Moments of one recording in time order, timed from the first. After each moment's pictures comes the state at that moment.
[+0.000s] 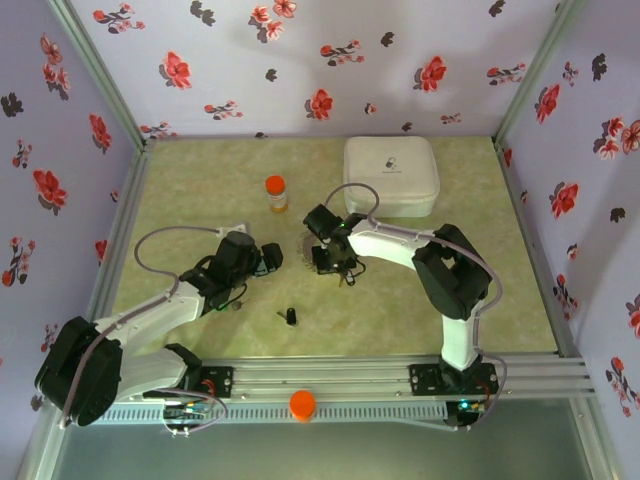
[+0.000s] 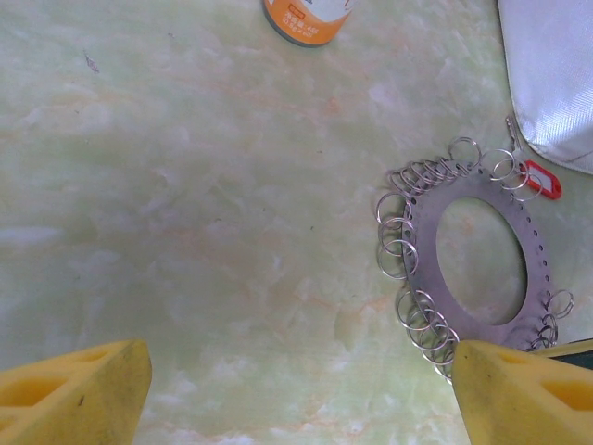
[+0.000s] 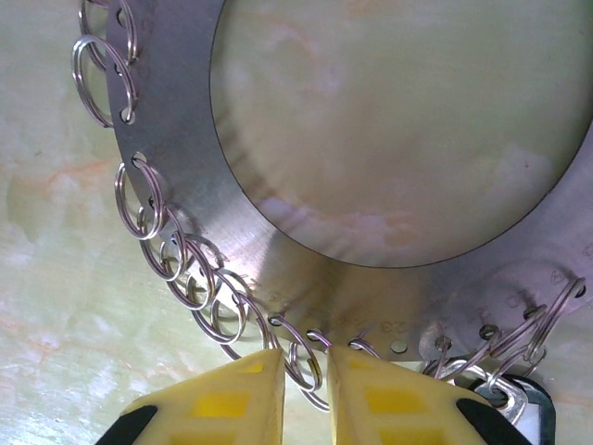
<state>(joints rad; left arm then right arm) -0.64 1.15 0.54 -0.11 -0.18 -0.75 0.82 1.91 1.28 -0.67 -0.05 0.62</state>
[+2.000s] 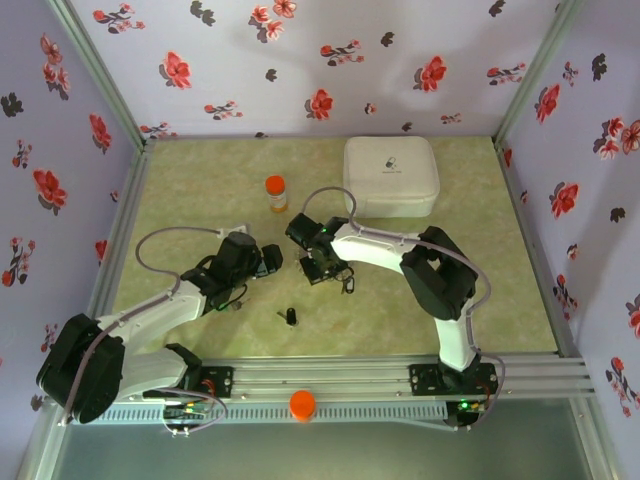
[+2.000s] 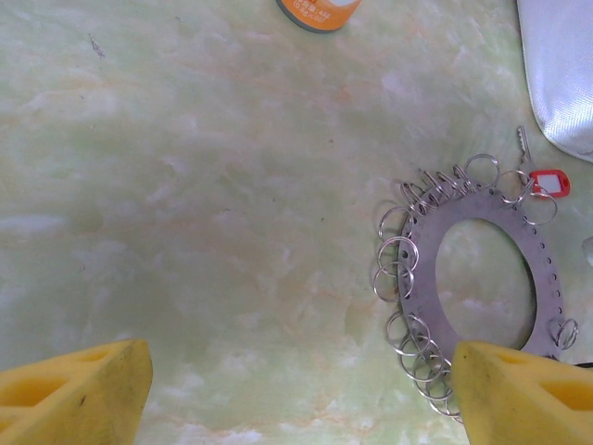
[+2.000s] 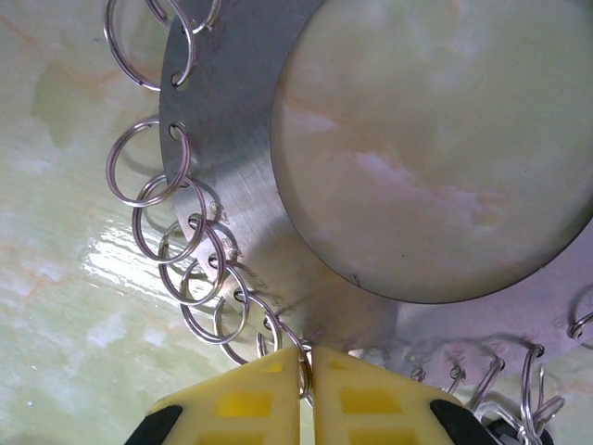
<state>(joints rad) -0.64 1.17 0.54 -0.11 -0.18 -0.75 0.92 1.97 1.39 -0.79 0.04 0.47</state>
